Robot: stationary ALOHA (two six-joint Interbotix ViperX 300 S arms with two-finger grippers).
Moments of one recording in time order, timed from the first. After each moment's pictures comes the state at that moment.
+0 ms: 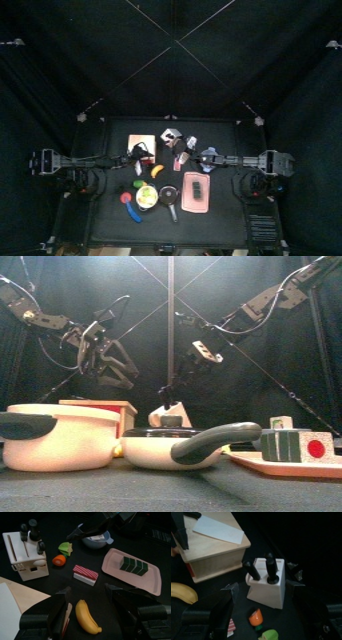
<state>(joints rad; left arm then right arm) 0.26 -0.29 0.99 -0.06 -0.32 -0.11 -0.28 0.01 0.51 -1.59 0.35 1.44</state>
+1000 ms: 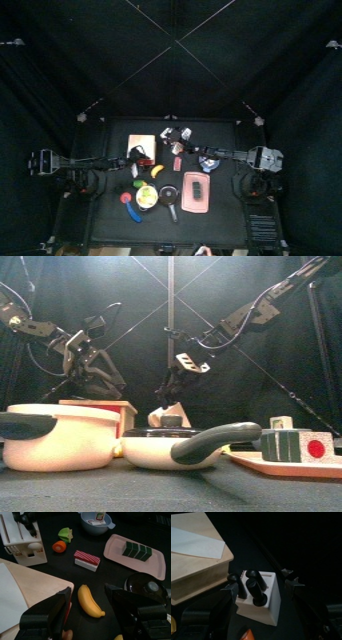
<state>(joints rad) 0.25 -0.30 1.08 -0.03 -0.34 -0.11 -0.37 0.11 0.40 -1.57 0.33 1.43</state>
